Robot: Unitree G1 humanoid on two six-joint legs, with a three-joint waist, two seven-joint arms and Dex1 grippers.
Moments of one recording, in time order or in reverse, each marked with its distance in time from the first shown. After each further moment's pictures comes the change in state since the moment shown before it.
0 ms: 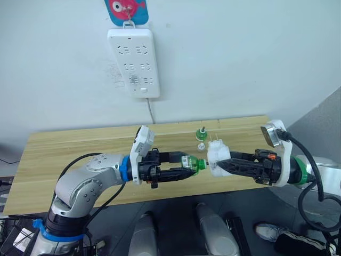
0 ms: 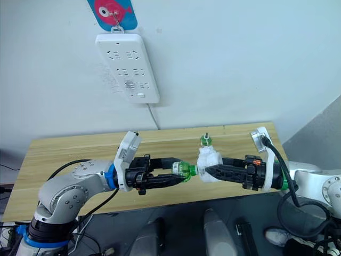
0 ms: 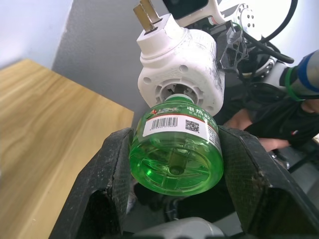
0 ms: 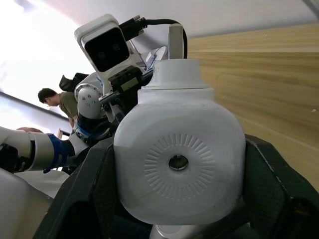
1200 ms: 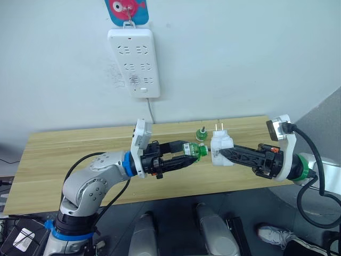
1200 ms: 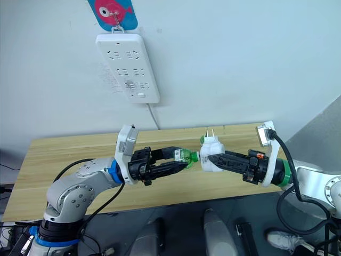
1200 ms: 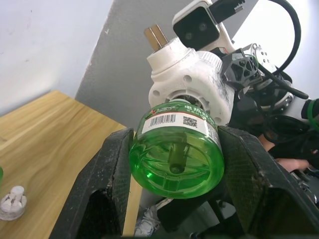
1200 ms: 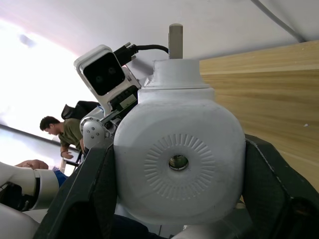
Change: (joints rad) left arm -0.004 -0.062 0.034 0.019 -0.015 -0.025 0.063; right arm 0.016 0.002 0.004 0.033 0.138 -0.058 -0.107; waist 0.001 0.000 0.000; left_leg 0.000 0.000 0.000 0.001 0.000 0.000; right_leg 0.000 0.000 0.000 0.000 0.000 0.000
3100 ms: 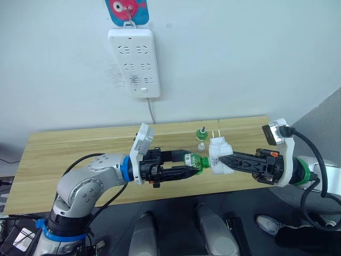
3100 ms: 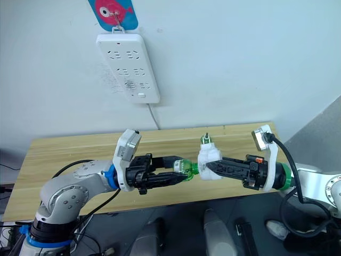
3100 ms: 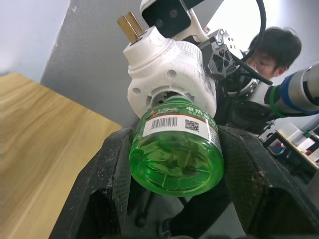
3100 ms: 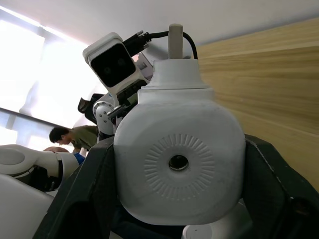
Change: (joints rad) left arm -0.006 0.041 -0.029 -0.029 -0.065 0.042 -0.021; right arm 0.000 -0.029 0.015 0.014 0.045 0.036 0.027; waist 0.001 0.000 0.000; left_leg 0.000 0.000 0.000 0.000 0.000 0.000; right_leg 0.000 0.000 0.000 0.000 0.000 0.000
